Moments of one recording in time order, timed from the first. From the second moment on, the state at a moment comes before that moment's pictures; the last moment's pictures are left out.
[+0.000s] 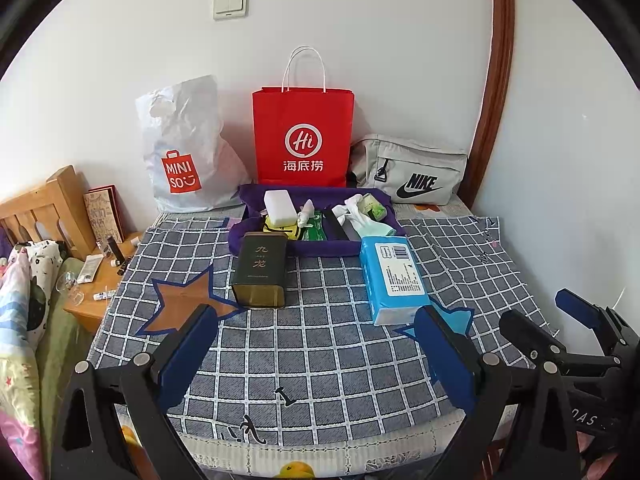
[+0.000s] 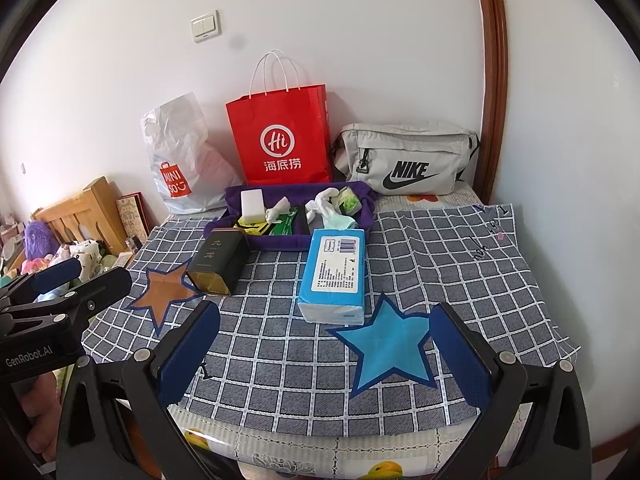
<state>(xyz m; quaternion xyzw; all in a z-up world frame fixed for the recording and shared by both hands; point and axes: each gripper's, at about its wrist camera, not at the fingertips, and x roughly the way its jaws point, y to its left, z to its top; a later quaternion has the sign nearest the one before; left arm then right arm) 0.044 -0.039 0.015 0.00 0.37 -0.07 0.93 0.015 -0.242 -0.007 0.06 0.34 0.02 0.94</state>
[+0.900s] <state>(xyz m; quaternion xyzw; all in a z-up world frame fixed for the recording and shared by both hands) 0.044 -0.036 0.015 0.00 0.37 -0.07 0.93 0.014 -0.241 -0.007 0.06 0.34 0.02 0.94</state>
